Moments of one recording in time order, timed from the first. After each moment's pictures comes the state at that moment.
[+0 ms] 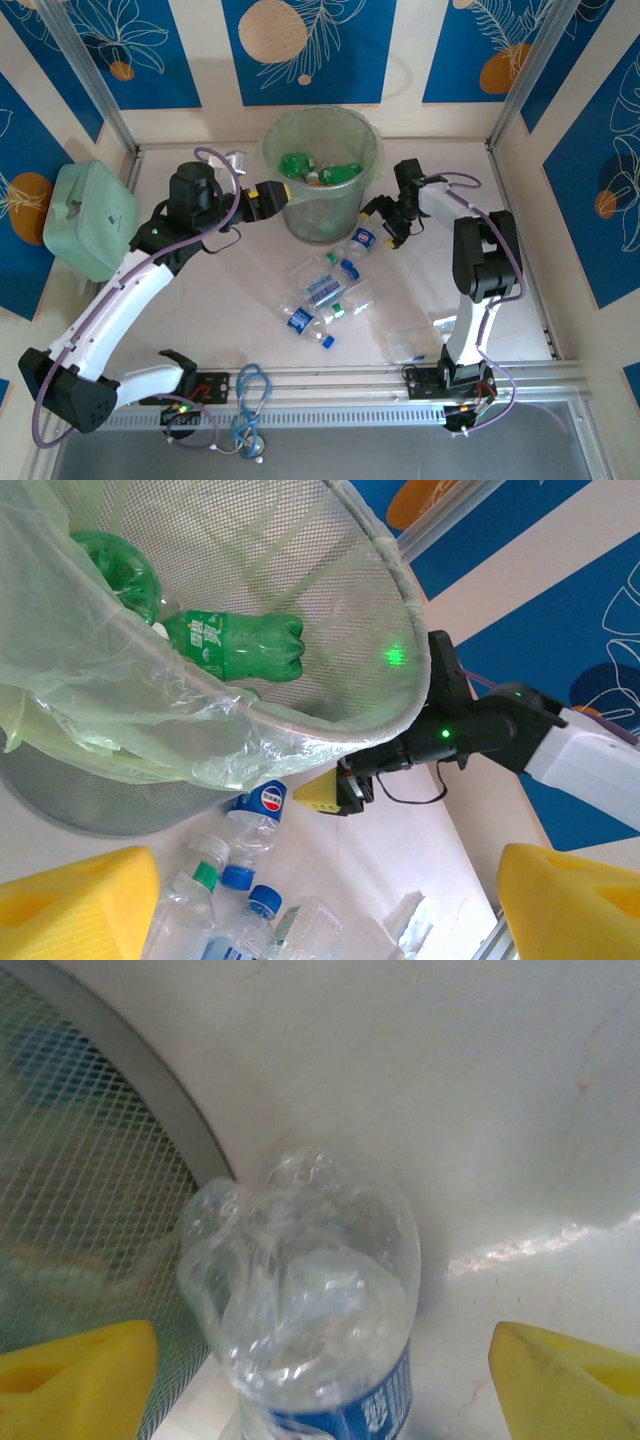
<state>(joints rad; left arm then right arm) -0.47 1.15 1.19 -0.41 0.35 -0.64 0.19 1.93 1.37 -0.74 -0.39 0.95</state>
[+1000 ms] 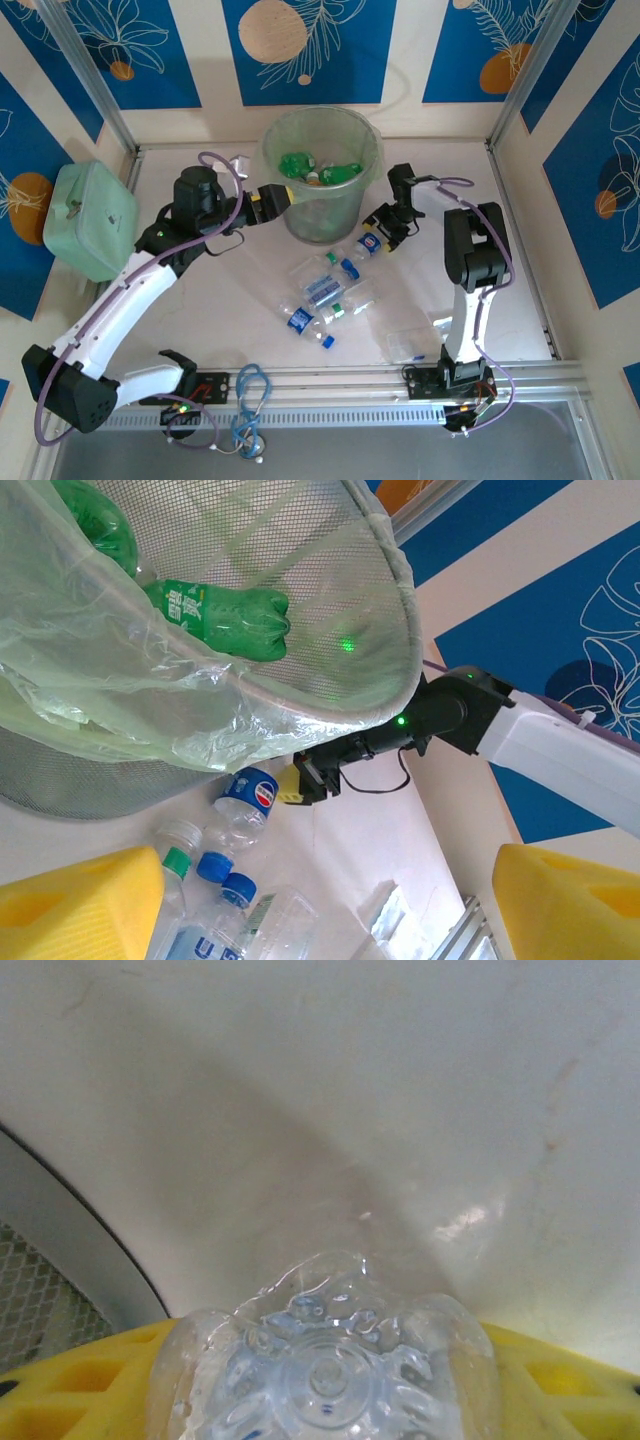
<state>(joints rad) -0.47 1.15 1.13 -0.35 0.40 -0.71 0.21 1.99 1.39 -0.81 -0.33 0.98</state>
